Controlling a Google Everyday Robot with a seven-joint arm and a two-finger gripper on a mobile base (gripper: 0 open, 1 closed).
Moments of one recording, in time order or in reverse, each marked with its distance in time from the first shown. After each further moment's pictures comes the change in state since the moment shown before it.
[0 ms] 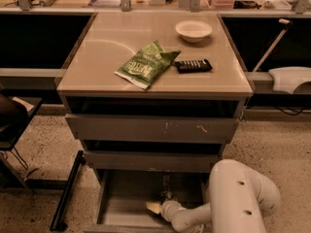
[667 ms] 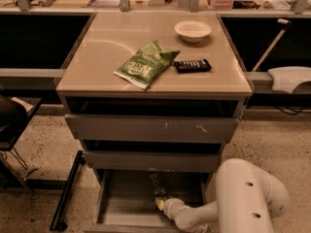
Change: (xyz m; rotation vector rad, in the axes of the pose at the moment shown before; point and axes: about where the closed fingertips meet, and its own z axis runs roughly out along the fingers) arm -0.014 -0.005 -0.015 0.000 -0.016 0.009
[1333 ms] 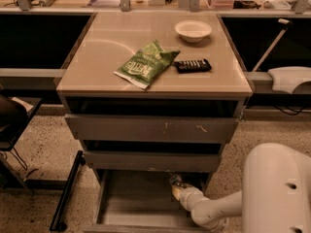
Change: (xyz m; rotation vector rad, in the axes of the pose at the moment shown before) arm -0.087 -0.031 -0.114 0.124 -0.080 -0.100
